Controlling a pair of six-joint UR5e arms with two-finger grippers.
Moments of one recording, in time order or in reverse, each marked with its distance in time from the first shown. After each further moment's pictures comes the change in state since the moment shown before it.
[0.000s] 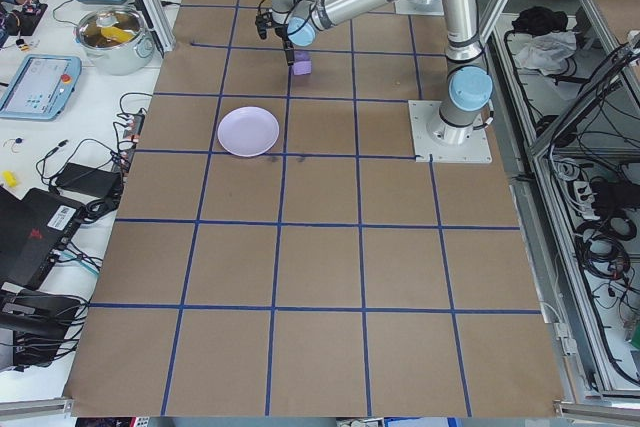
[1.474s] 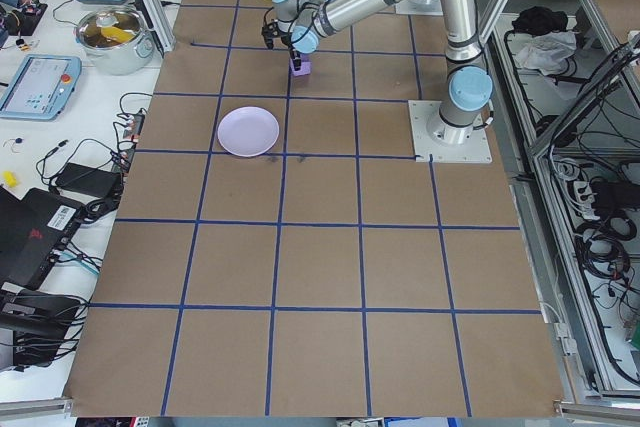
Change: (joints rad) left arm 0.005 -0.011 -0.049 0.005 0.001 -0.036; right arm -0.003 0.049 0.006 -0.122 -0.001 -0.001
